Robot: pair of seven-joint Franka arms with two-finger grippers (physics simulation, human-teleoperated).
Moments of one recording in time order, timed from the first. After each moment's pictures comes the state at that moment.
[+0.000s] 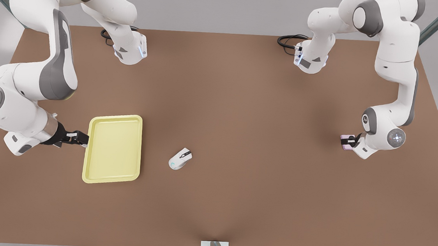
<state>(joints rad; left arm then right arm) 0.07 0.45 0.18 -2.12 0.04 2.32 0.15 -0.27 0.39 0.41 -1.31 -0.11 1.67 0.08</state>
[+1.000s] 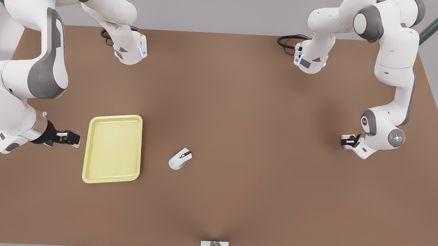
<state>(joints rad) 0.09 0.50 0.18 -2.13 -0.02 2.37 0.22 -0.30 0.39 0.40 -1.29 -0.11 1.66 0.08</state>
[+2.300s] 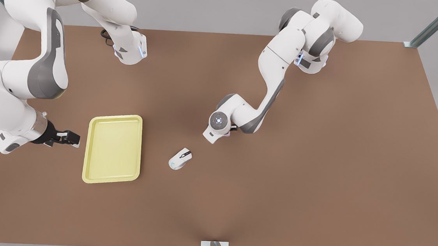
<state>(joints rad) -0.79 0.88 0.00 -1.36 -0.15 1.98 -0.76 -0.30 0.39 0.40 -1.28 -0.11 1.66 0.08</state>
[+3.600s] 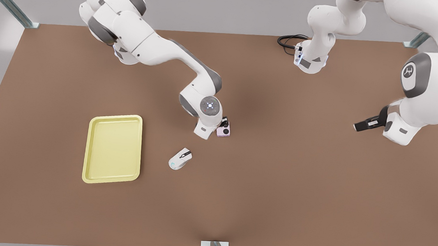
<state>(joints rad) -0.18 0.18 0.20 -1.47 -0.05 1.43 -0.32 0.47 0.74 0.40 -1.52 -0.17 2.14 0.61</state>
